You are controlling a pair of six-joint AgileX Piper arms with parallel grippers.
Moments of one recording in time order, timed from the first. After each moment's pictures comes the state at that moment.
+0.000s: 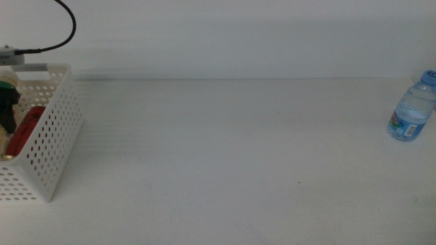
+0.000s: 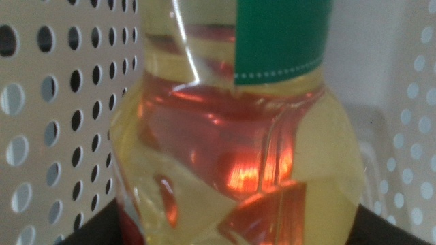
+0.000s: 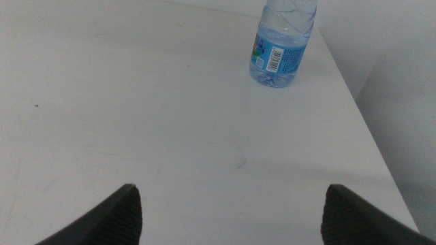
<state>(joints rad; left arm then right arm) 0.34 2.01 -1.76 -0.01 1.24 0.25 0.00 -0.01 0.02 -0.10 0.38 -0.05</state>
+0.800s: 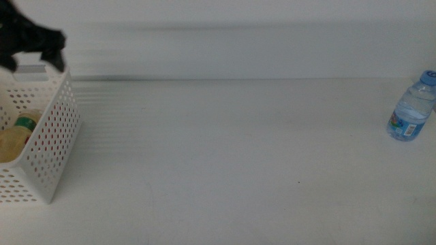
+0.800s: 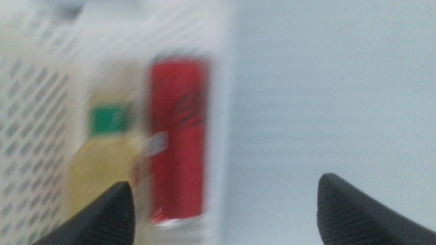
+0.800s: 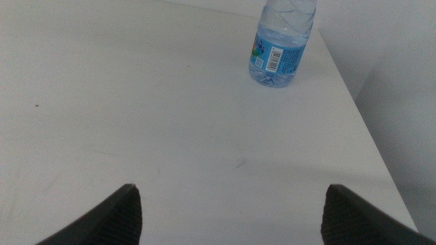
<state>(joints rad) 0.06 1.75 -1.74 0.01 1.14 0.08 0.00 -0.01 0.02 -0.10 0.38 -0.05</state>
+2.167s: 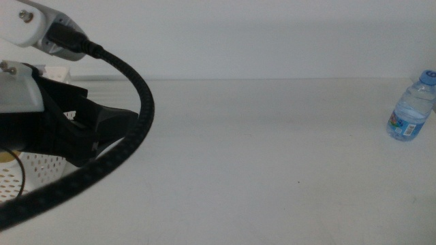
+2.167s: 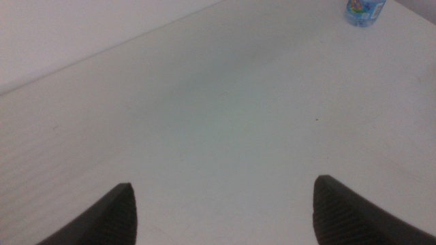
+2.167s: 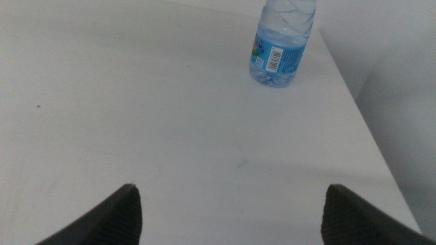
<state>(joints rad) -0.42 0.88 -0.96 -0.27 0.71 0.28 0.00 -0.01 0.02 -0.10 0.38 -0.05</state>
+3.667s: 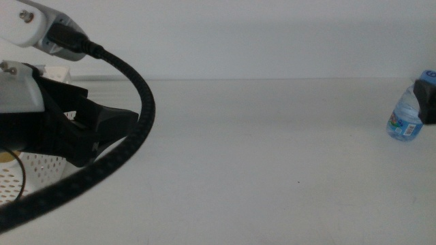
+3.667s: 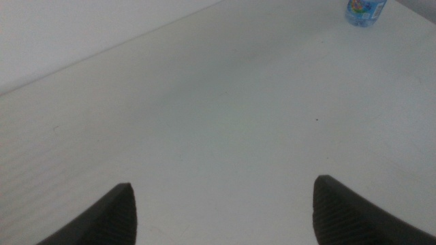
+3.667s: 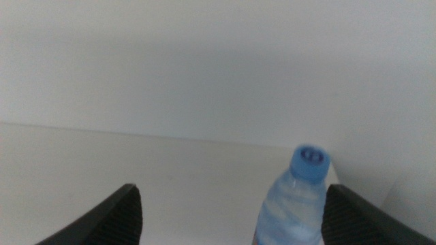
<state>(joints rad) -0.42 0.88 -0.96 -0.27 0.71 0.28 0.00 1.10 -0.55 0.05 -0.26 -0.11</state>
